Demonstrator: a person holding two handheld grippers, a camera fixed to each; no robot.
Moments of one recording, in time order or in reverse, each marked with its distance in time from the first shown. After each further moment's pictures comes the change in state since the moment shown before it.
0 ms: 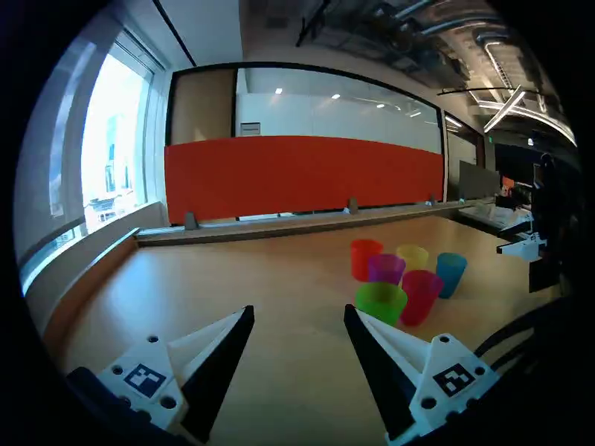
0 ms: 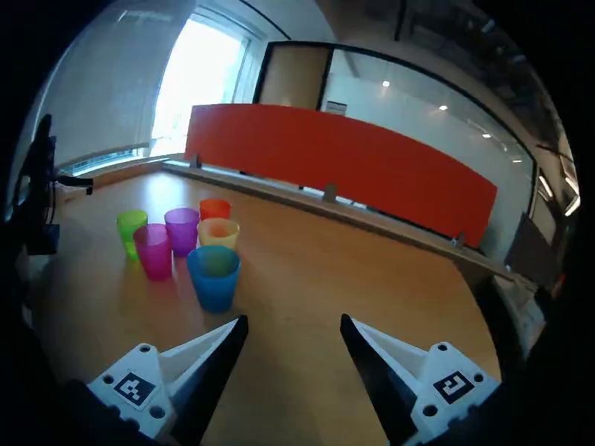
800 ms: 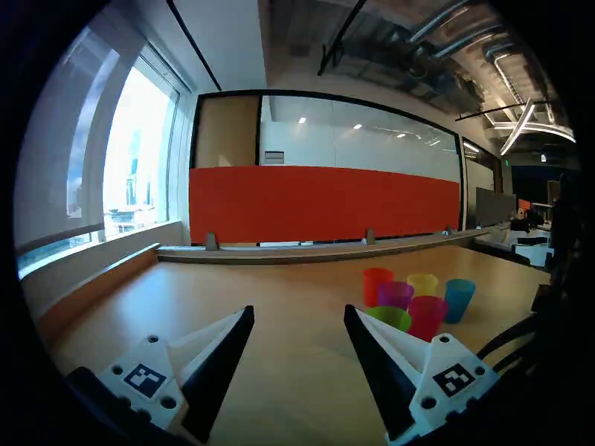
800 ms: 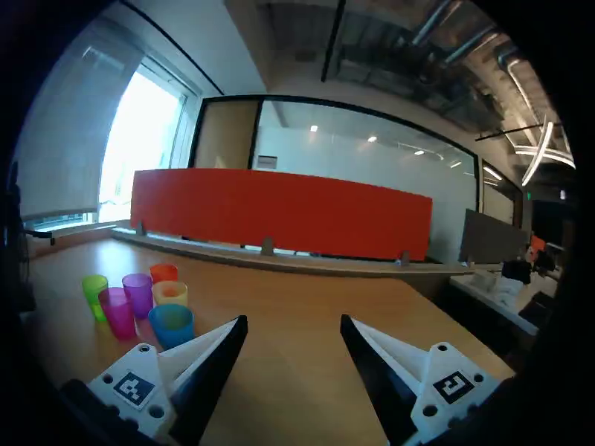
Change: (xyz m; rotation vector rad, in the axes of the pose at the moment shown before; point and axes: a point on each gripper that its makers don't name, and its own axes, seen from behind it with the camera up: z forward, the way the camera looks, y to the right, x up) left arm 0.011 0.002 -0.014 0.104 0.137 -0.033; right arm 0.033 0.045 -0.020 -0.263 0.267 0.174
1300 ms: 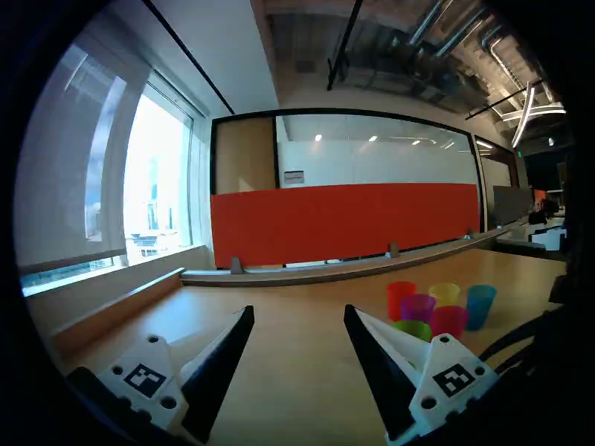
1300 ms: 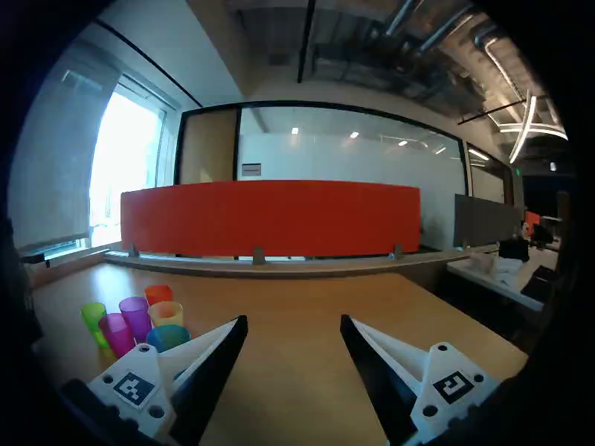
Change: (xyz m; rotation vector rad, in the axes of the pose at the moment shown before) left arm 0.026 -0.018 -0.003 0.134 0.096 0.068; right arm 0.009 0.010 0.006 -0.036 0.005 0.105
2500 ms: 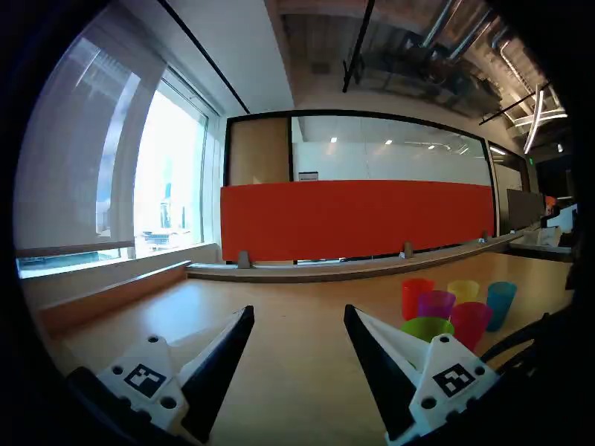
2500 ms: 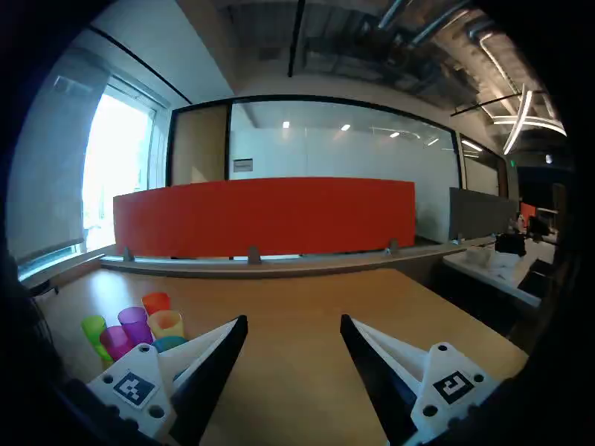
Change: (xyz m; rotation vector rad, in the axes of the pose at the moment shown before) left arm -0.037 0.001 0.032 0.054 0.007 -0.039; right arm 0.015 -0.001 0.005 -0.031 -0.029 0.024
